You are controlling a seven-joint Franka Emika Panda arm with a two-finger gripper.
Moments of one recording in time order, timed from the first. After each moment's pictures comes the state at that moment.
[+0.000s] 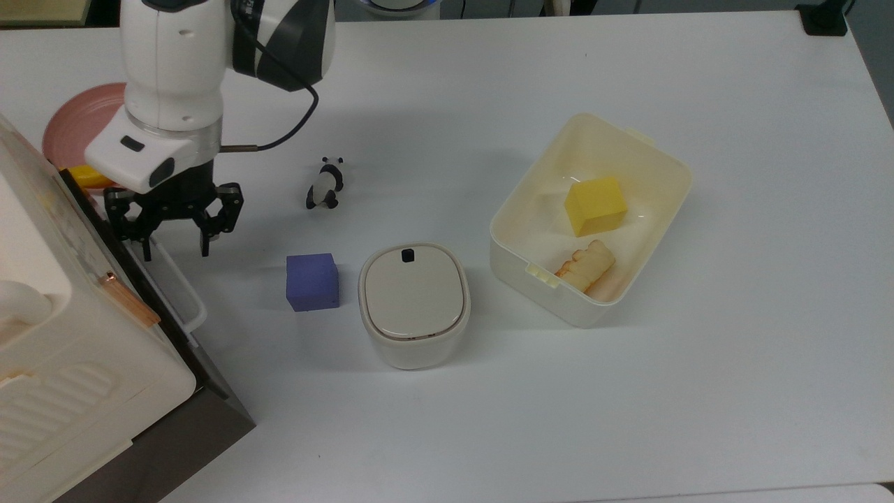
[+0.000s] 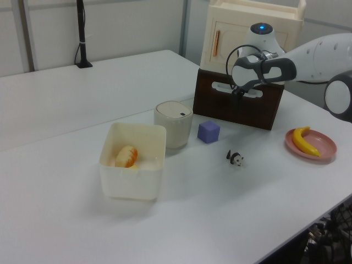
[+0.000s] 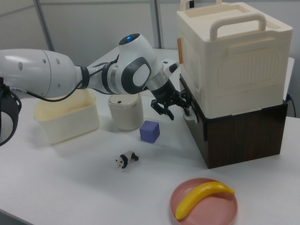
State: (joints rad) arm -0.15 0.45 -0.11 -1.56 -0.23 2.37 -0.45
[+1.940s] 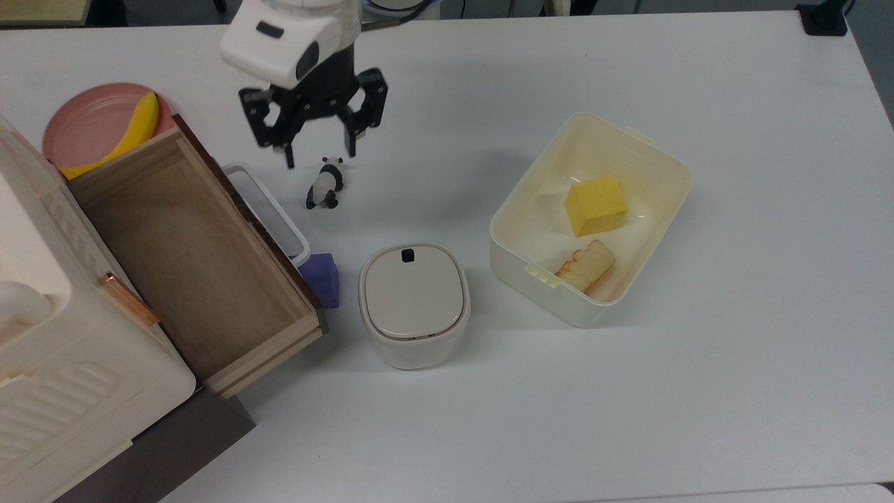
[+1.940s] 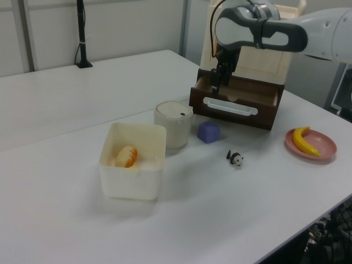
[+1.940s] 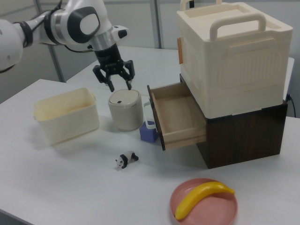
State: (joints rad) arm -0.09 0.24 0.09 -1.48 -0.13 1.85 -0.30
